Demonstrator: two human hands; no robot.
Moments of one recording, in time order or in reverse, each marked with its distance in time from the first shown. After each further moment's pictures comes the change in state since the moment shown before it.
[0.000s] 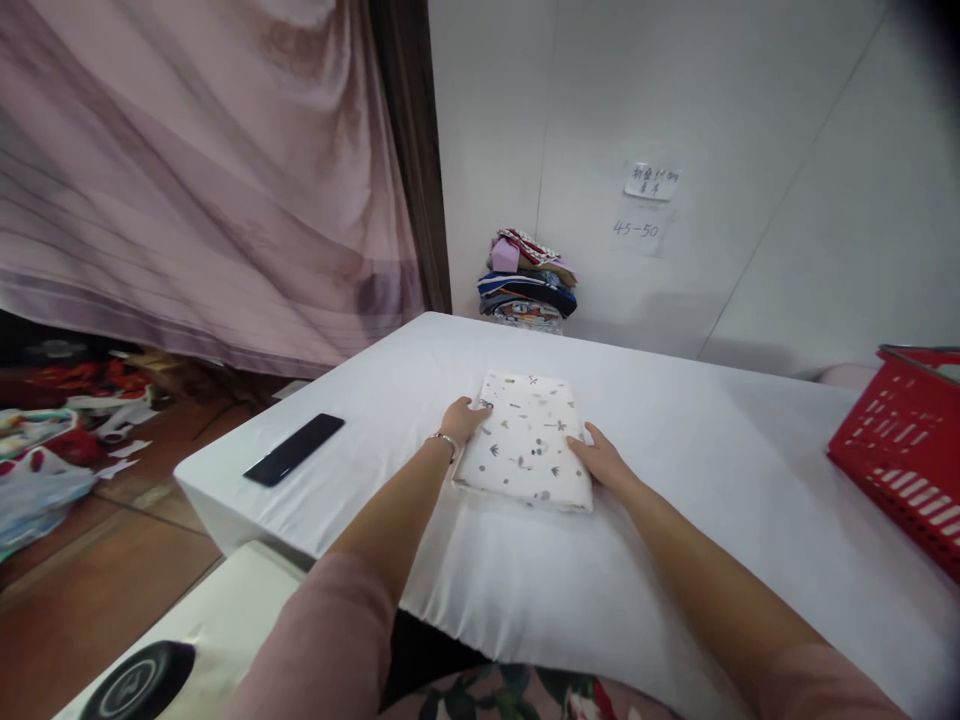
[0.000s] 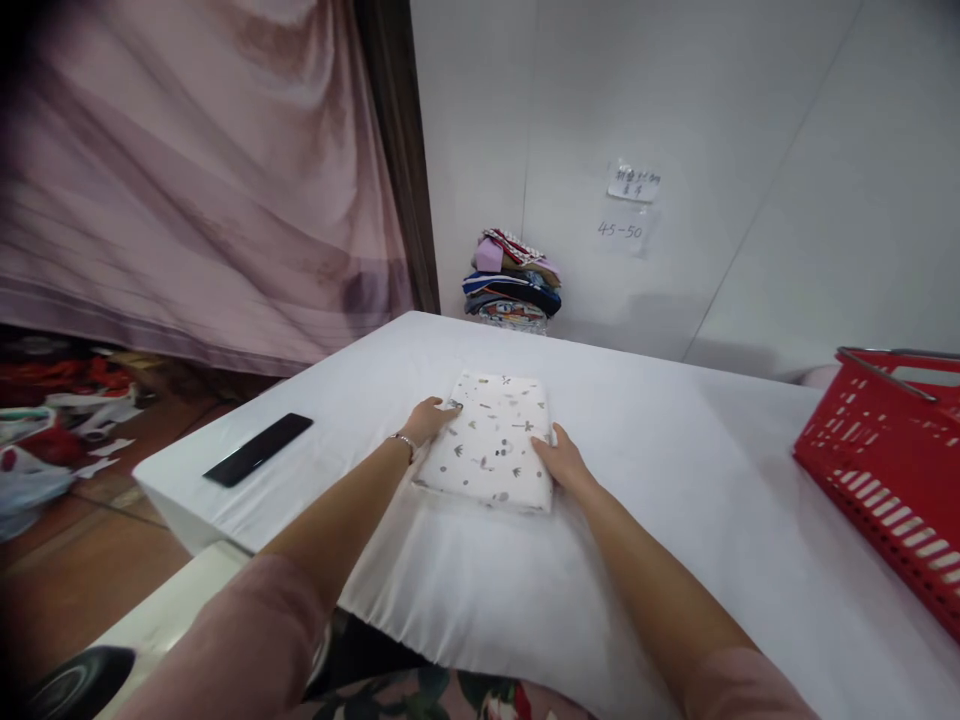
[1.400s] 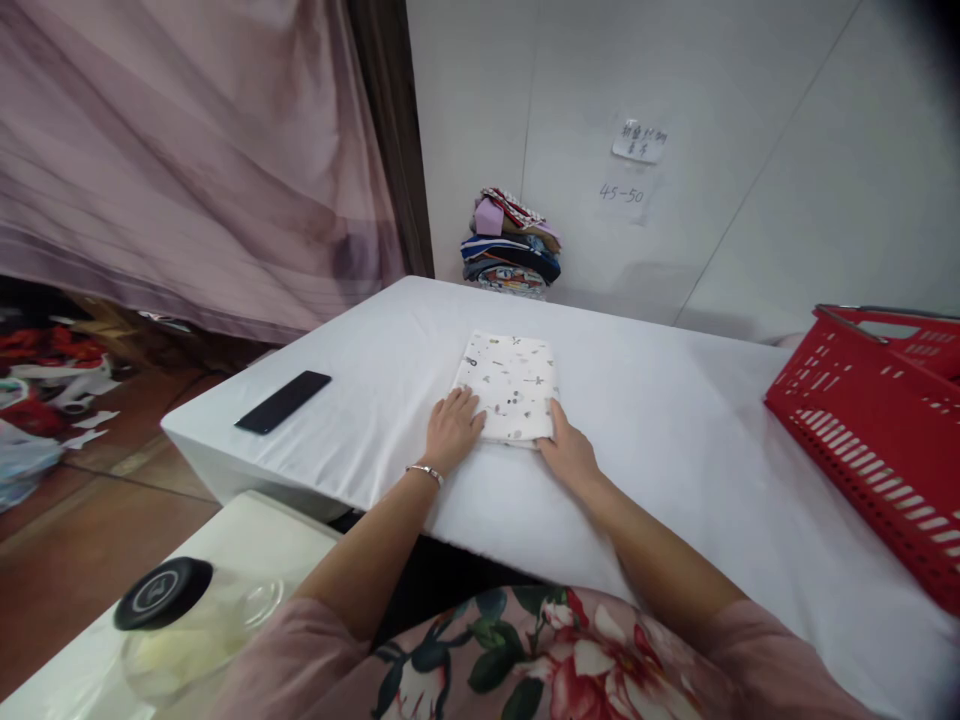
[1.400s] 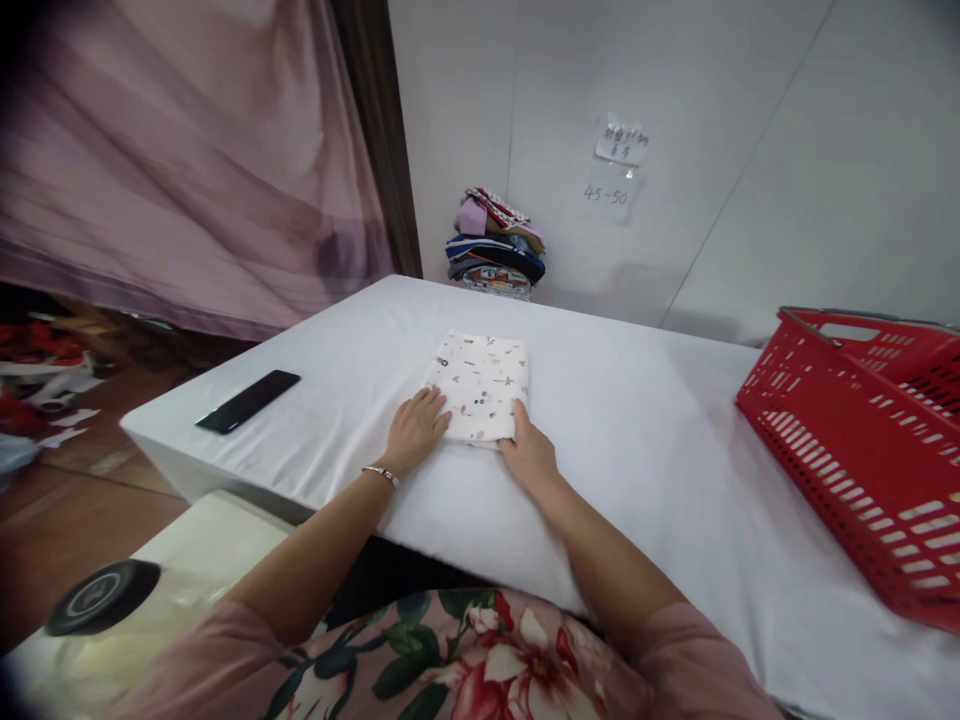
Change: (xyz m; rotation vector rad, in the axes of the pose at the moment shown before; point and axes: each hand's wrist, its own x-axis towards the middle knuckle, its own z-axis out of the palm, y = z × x) left_hand -0.125 -0.026 0.023 0.409 0.141 0.549; right_hand -0.089 0.010 0.021 -0.601 0.093 -0.285
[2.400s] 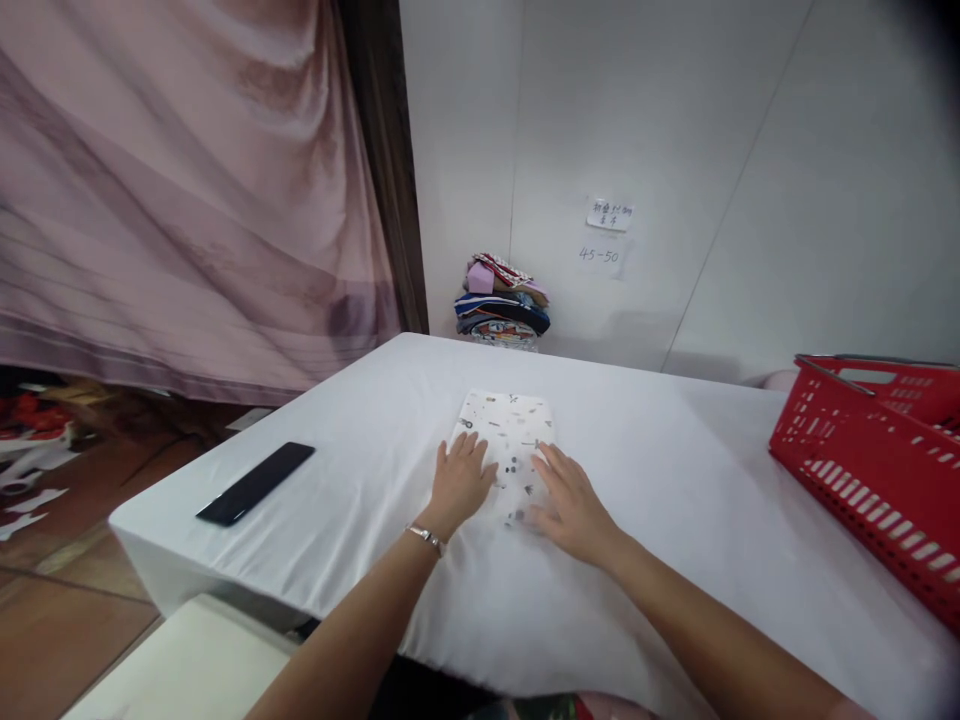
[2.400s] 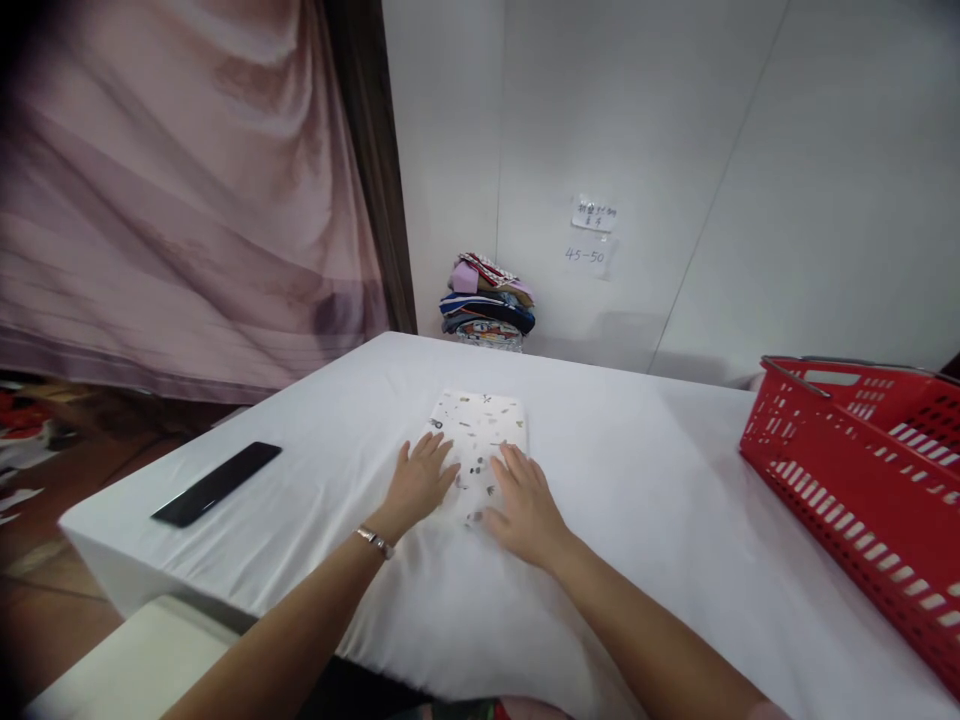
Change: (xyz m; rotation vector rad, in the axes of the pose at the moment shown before) left_hand 0.036 0.013 -0.013 0.105 -0.002 0.093; right_hand 0.009 -0.015 -0.028 -0.161 0.052 -0.475
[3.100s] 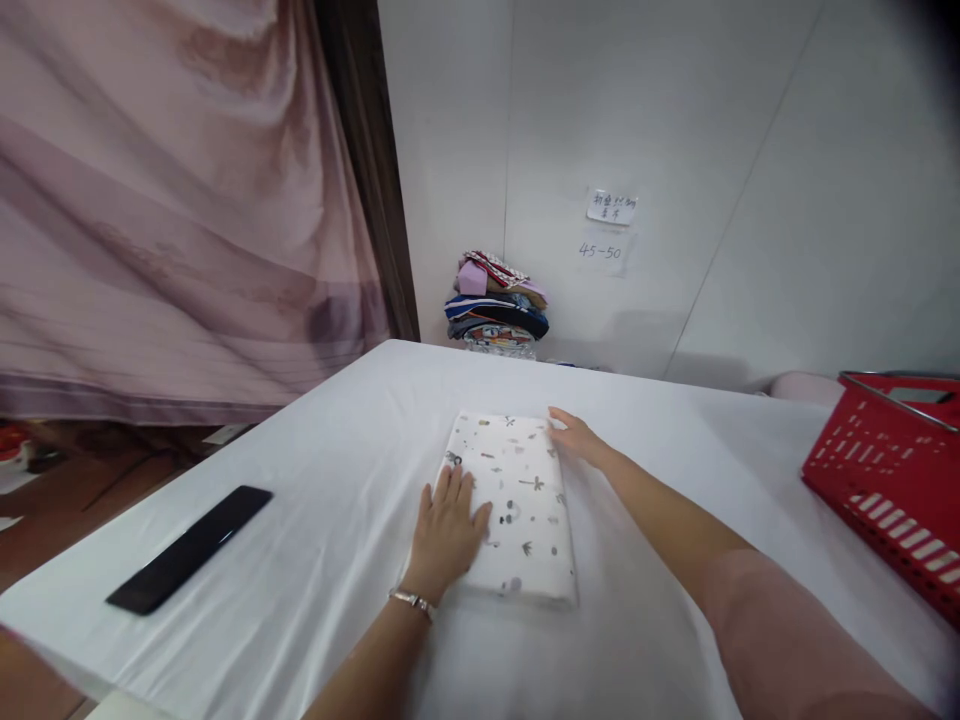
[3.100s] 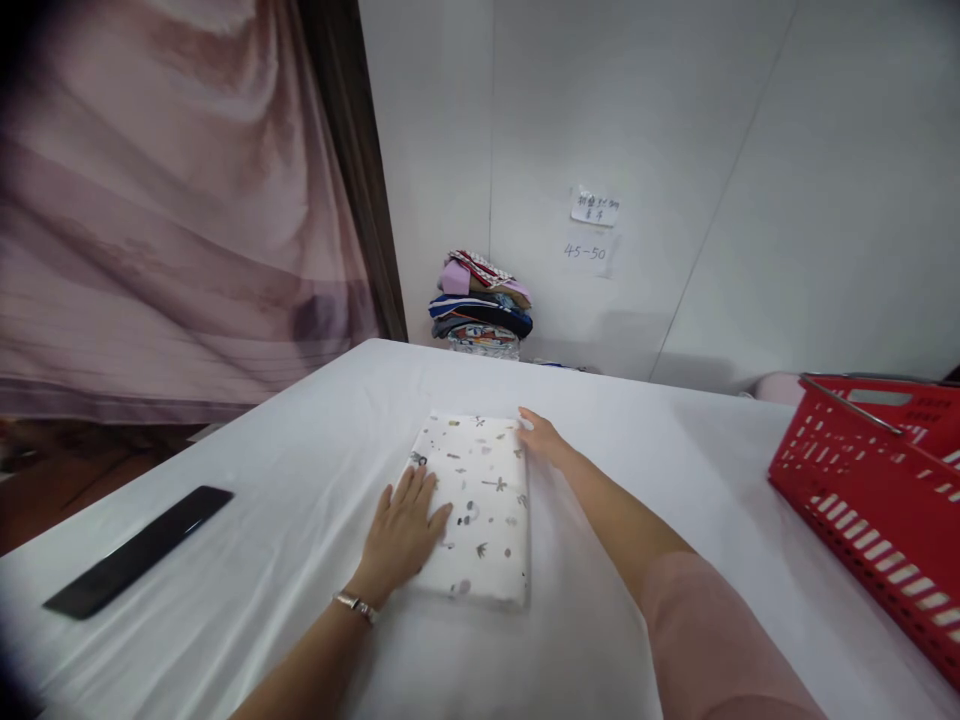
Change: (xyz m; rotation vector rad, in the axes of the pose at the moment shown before) left_hand 0.010 -0.016 0.039 0.151 0.115 0.018; right_hand 0.160 0.142 0.015 0.693 -0.001 0.453
